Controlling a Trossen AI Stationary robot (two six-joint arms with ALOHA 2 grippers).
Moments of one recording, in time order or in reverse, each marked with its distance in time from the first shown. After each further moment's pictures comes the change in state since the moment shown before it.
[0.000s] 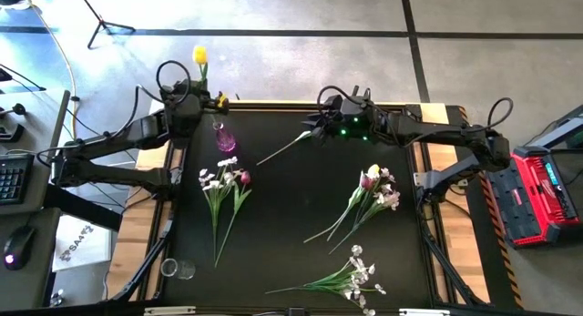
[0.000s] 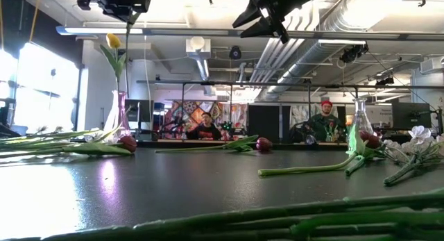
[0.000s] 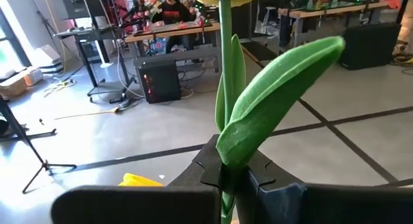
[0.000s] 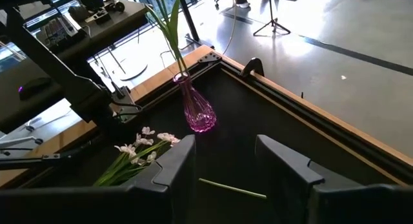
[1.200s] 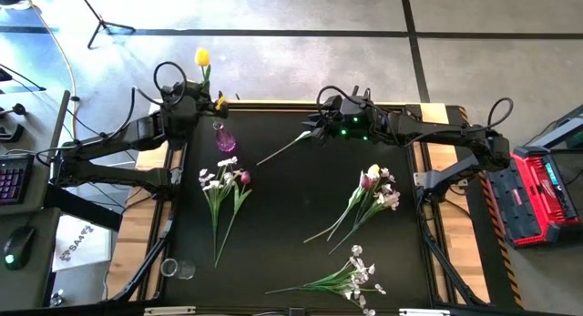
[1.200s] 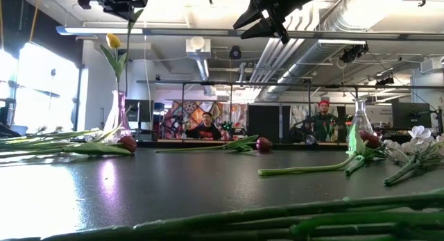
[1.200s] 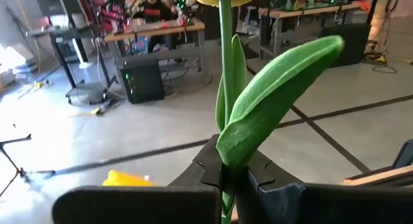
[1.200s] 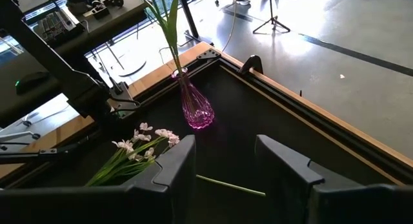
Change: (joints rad) left arm -0.024 -0.026 0.002 0.003 0.060 0.023; right arm -0.002 0.000 0.000 -0.013 -0.006 -0.014
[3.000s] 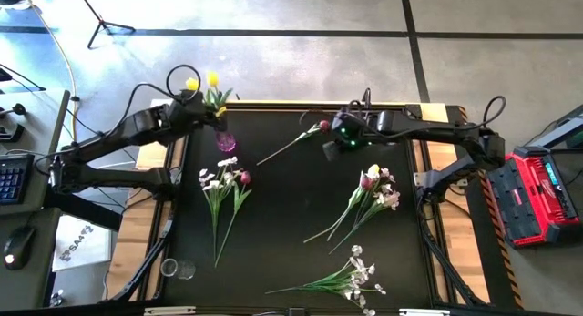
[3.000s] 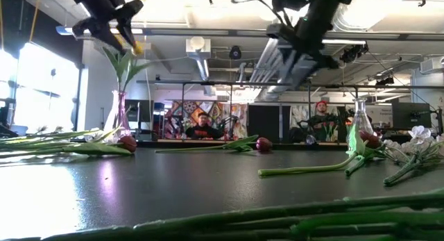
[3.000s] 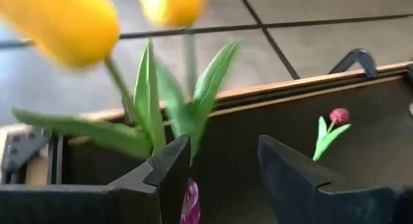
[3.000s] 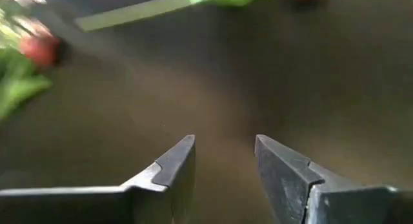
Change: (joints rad) left arm 0.139 0.005 0.041 -0.460 0.488 -0.445; right arm -0.038 0.044 0.000 -0.692 -0.088 0.407
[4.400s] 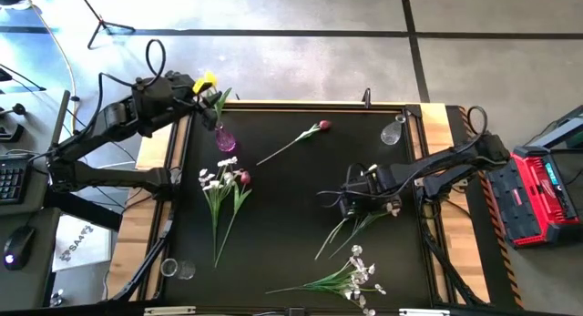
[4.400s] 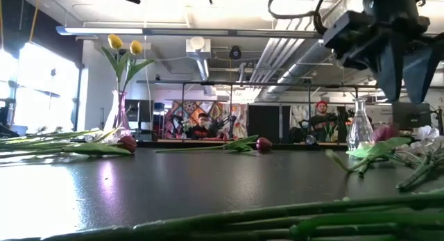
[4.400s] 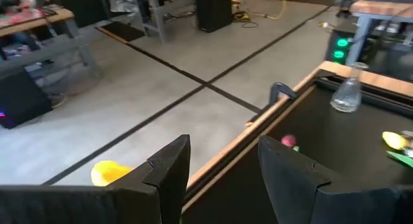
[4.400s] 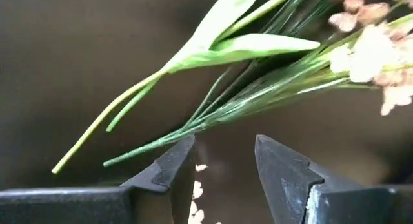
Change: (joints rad) left arm -0.043 -0.022 0.227 0.110 0.129 0.581; right arm 0.501 -0.004 -0.188 -0.150 -0.254 0.810
